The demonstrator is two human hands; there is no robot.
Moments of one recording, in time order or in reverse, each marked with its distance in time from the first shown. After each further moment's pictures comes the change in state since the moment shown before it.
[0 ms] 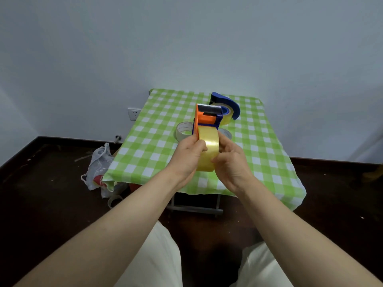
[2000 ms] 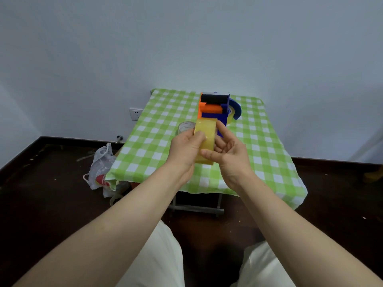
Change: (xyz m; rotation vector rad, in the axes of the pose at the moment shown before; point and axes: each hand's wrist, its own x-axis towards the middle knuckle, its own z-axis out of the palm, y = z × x) left_hand -0.007 0.017 0.004 -0.068 0.165 0.008; right_hand -0.008 -0.011 0.016 -0.074 0.127 -0.039
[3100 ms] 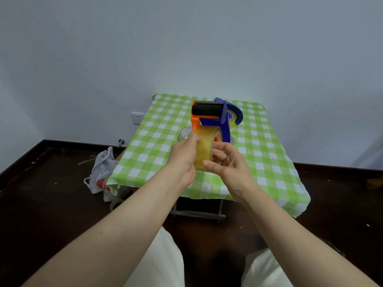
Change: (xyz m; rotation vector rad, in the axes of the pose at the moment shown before) left_hand 0.007 0.006 -0.001 -0.037 0.112 -0.159; right_hand 0.001 0.015 -0.010 -0.108 -0.078 -0.022
